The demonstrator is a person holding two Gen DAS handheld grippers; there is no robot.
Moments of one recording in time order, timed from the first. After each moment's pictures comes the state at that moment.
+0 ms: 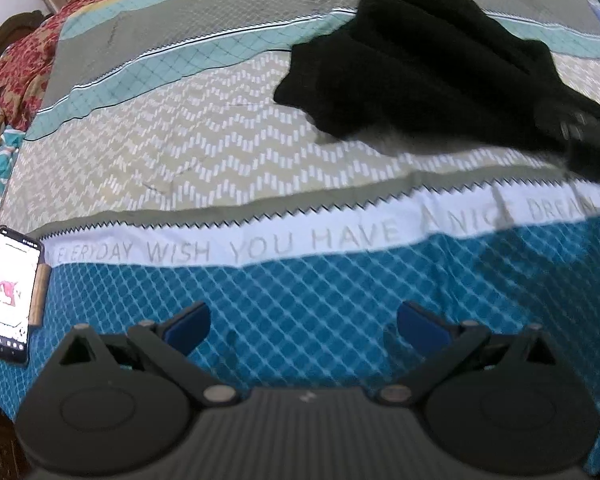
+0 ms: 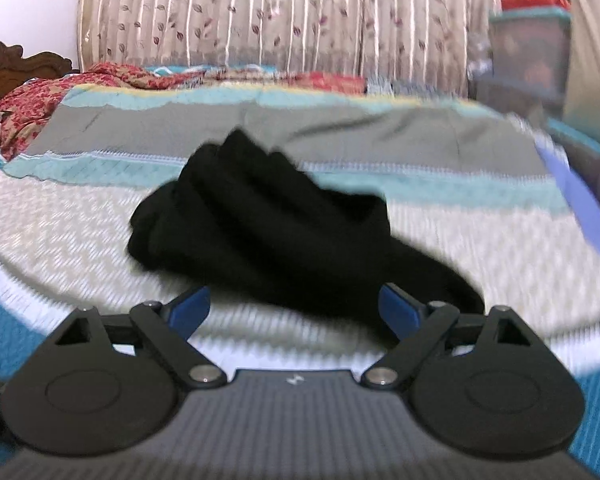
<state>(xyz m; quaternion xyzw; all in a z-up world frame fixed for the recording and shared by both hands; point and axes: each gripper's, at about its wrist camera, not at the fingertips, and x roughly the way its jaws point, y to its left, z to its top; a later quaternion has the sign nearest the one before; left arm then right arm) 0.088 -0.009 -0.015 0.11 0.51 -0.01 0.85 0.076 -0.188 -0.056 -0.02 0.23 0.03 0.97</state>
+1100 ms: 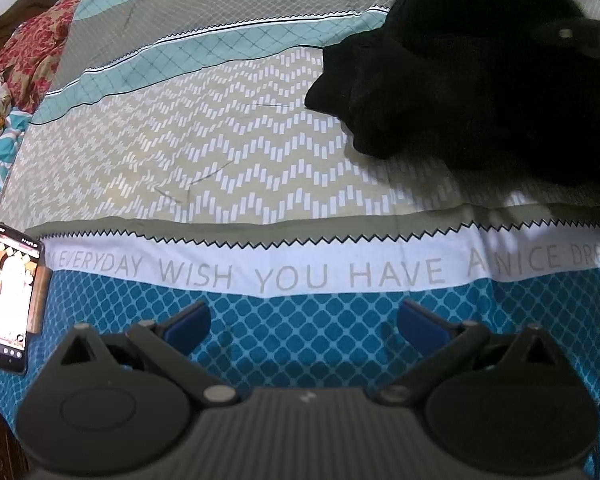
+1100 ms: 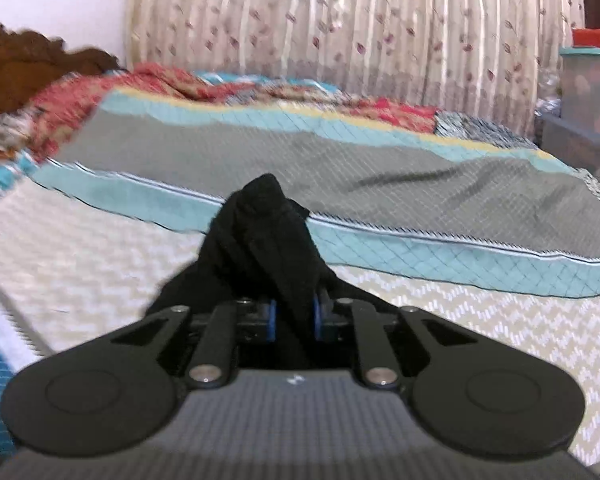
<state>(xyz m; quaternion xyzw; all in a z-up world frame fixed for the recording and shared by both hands) 0.123 0.013 -0.022 0.09 0.52 0.01 0.85 0.116 -0.171 -0.003 -0.03 0.22 0.15 0.96</state>
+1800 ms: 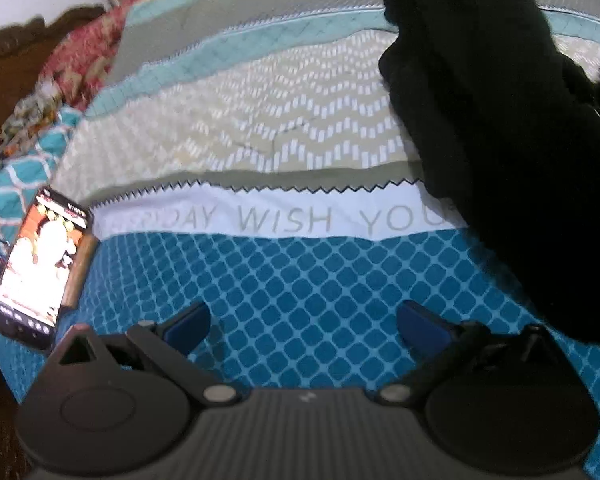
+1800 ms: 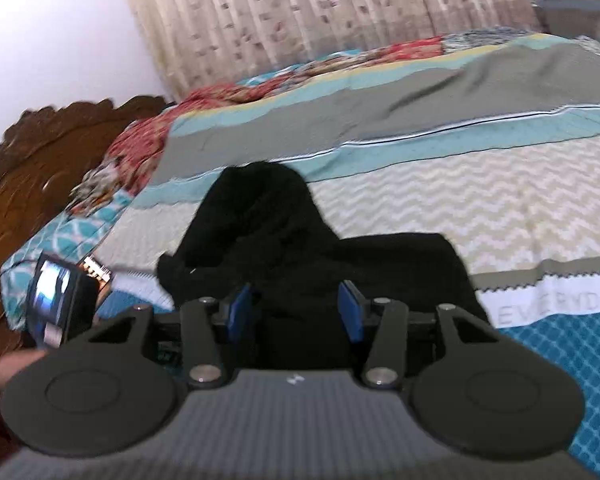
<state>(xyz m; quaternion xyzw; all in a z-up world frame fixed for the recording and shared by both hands) 0.084 0.058 -0.071 0.14 0.47 0.08 0.87 0.016 -0.234 -0.030 0.15 0.28 0.21 0.92</state>
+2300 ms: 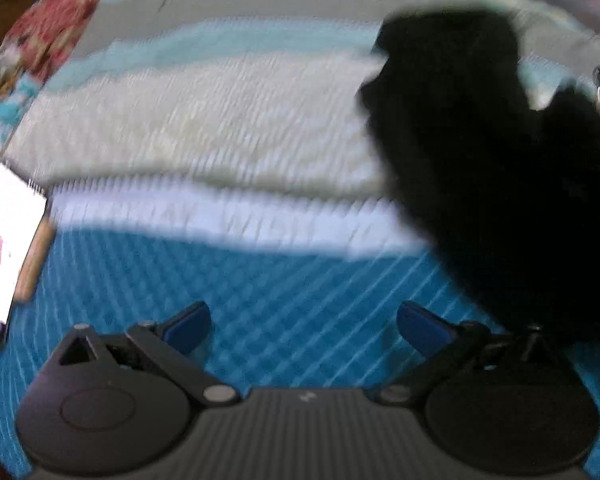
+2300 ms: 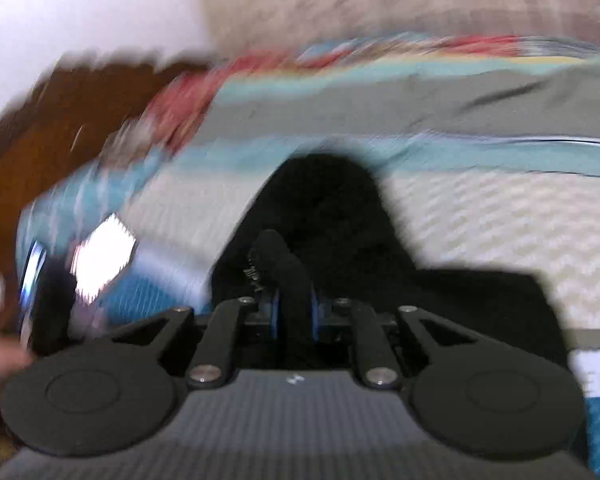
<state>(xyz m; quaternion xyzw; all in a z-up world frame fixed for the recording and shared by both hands) 0.084 0.096 -0.038 0.03 0.46 -0.03 0.89 0.069 -0.213 -0.022 0.16 0.25 0.24 0.92</state>
